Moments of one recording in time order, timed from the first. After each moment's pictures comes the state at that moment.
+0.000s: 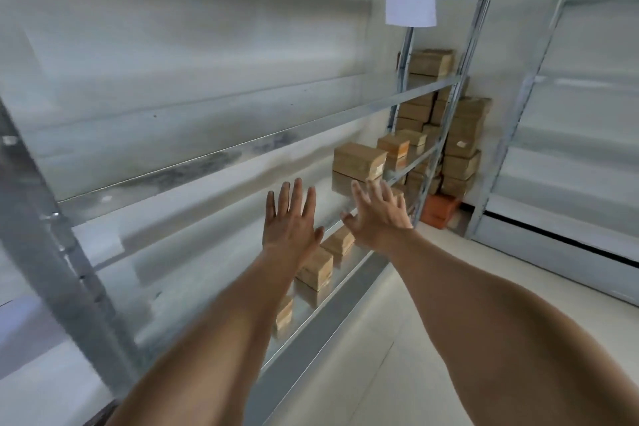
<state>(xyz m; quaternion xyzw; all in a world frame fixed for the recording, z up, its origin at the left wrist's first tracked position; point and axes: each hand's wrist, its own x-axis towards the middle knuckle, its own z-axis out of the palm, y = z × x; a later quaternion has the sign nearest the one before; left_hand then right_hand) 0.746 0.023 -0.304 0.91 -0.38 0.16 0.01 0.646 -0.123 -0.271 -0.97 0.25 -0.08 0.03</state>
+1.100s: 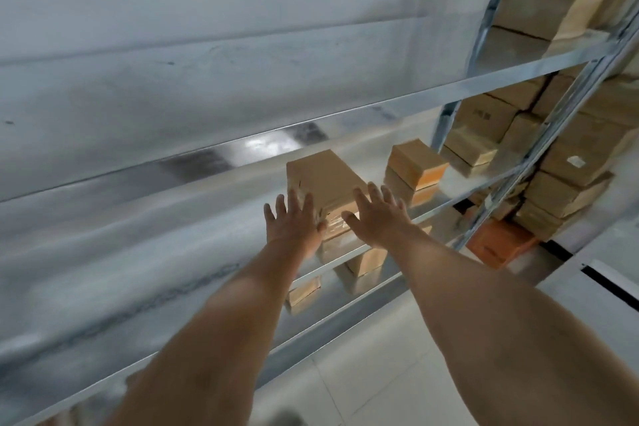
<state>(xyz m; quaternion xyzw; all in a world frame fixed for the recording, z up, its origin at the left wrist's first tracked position) 1.037 -0.546 -0.383 0.98 -0.15 -0.07 0.04 0.995 -0.709 -0.354 -0.99 0.10 0.09 0.05</state>
